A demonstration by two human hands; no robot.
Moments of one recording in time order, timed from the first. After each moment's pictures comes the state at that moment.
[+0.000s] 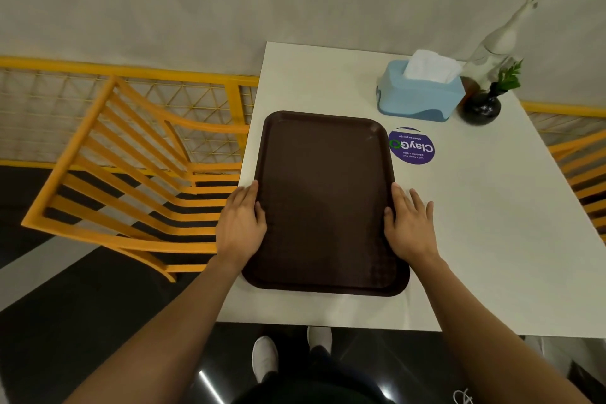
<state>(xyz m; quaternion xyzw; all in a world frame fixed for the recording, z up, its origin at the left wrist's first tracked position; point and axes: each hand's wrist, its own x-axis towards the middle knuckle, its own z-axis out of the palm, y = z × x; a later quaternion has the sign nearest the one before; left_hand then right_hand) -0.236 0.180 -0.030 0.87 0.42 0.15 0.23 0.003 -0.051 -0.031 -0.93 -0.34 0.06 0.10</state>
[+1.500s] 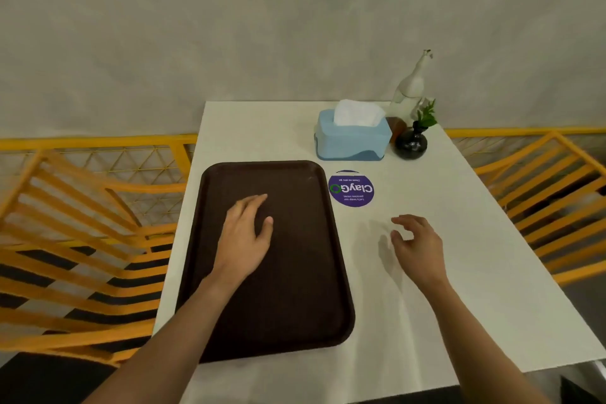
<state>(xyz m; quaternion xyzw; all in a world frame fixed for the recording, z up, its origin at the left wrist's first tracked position) -0.103 0.162 0.019 0.88 0.28 0.22 0.32 0.099 -0.119 0.001 -0.91 -0.21 0.00 0.35</state>
